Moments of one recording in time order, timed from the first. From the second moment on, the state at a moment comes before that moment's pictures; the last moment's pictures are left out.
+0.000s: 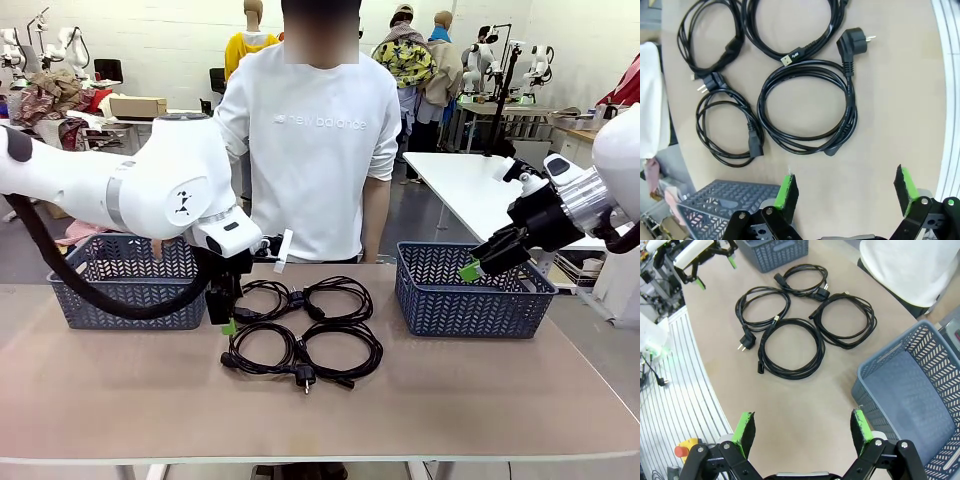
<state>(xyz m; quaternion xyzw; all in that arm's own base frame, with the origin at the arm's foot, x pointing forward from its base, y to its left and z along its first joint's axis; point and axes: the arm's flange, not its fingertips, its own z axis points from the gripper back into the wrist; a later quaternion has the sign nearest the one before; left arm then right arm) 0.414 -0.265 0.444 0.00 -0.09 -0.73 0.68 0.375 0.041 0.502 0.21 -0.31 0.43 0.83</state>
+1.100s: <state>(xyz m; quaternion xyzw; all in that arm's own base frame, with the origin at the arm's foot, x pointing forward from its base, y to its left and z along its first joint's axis) 0.415 -0.294 0.389 -0.02 -0.06 -0.74 0.67 0.375 0.040 0.502 0.21 -0.31 0.43 0.83</state>
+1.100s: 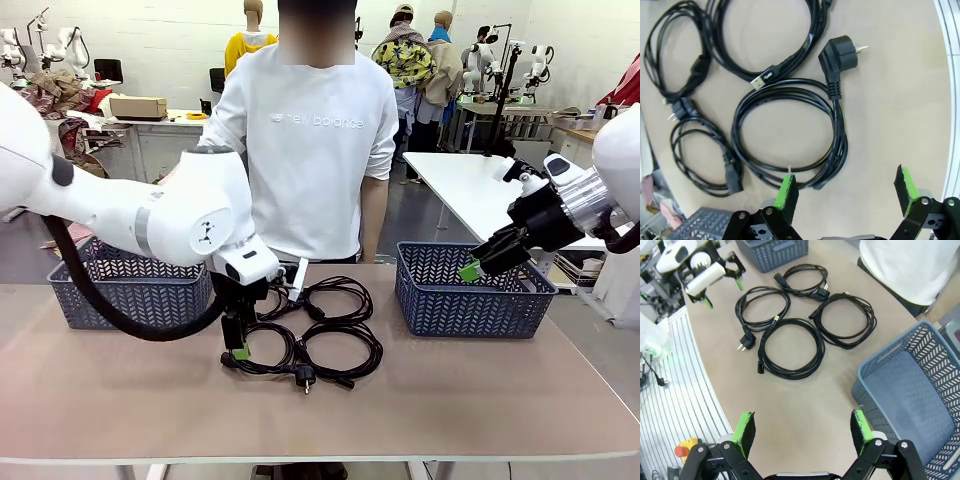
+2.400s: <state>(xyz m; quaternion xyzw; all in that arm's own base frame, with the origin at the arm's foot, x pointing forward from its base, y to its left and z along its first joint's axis) 0.427 -0.319 0.325 -0.02 -0.03 -0.74 0.67 0.375 0.040 0.502 0.21 -0.31 0.43 0.83</state>
